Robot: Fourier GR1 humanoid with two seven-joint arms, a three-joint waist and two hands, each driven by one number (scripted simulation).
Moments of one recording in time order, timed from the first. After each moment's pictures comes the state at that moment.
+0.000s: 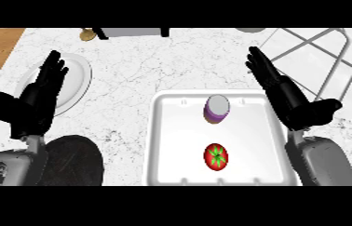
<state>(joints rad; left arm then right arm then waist) -0.20 0.35 -0.02 -1.60 0.11 0.20 0.19 -0.30 -0.25 0.12 -1.57 -0.15 0.09 0.07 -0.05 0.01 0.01</state>
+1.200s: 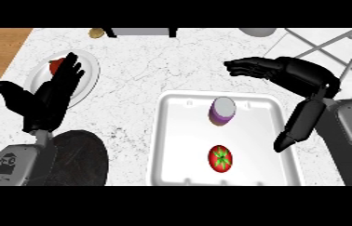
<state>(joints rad) -0.24 0.31 0.01 -1.51 0.21 0.09 0.22 -0.55 -0.46 0.13 -1.44 -0.46 0.77 0.16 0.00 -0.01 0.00</state>
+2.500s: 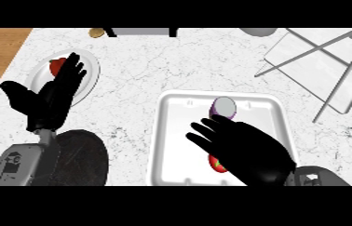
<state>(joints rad) -0.24 0.27 0.03 -1.50 0.17 0.07 0.21 -0.45 -0.48 0.65 -2.00 0.47 0.75 0.49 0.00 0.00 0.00</state>
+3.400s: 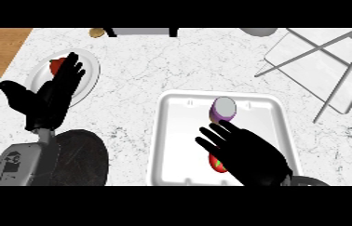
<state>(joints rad) -0.25 0.24 0.07 -1.49 0.14 0.02 0.21 -0.30 -0.43 0.63 -1.97 0.78 0.80 0.33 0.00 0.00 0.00</state>
